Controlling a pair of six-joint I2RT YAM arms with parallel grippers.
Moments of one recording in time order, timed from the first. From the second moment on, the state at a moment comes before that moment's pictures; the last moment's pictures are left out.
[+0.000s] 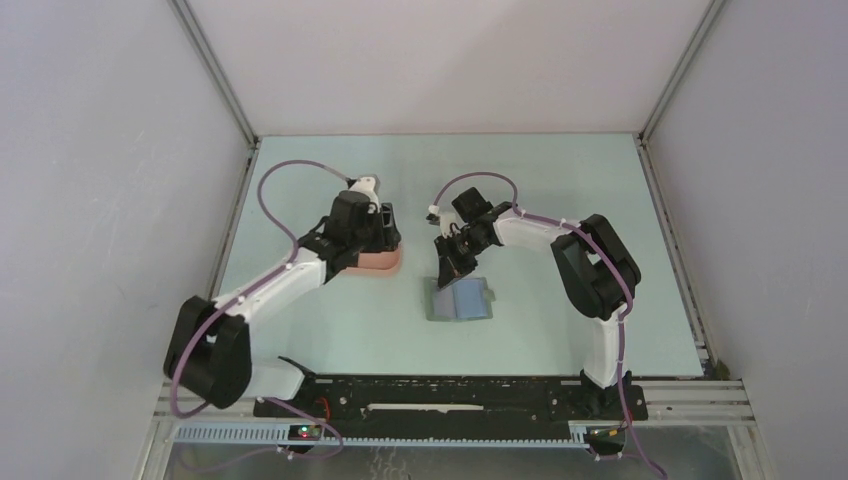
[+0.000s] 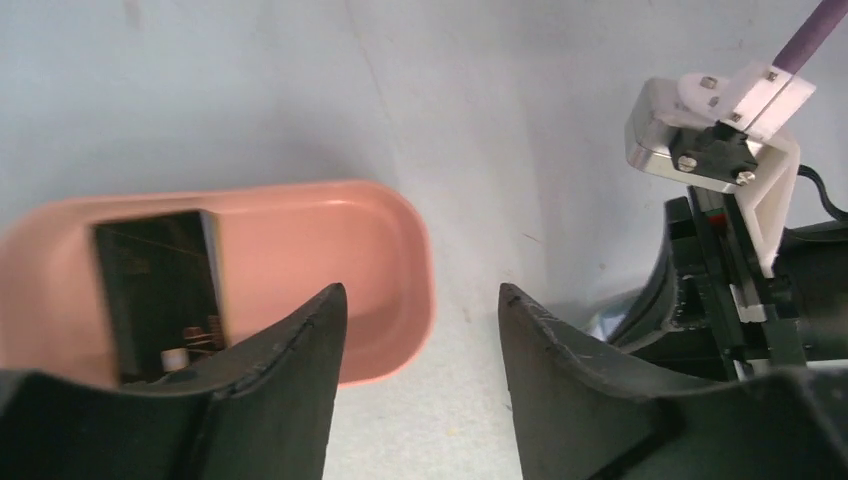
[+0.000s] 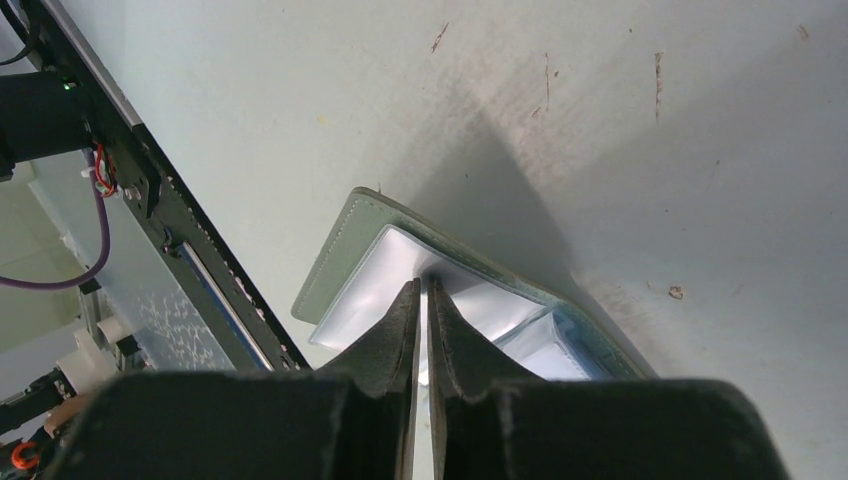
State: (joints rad) left arm -0.46 1.39 0.86 -0.17 -0.01 -0.41; right arm 0.61 1.99 1.32 -0.51 -0.66 0.13
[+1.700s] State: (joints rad) left arm -0.46 1.70 1.03 -0.36 -0.50 -0.03; right arm 0.62 1.99 1.33 -0.51 -0.66 0.12
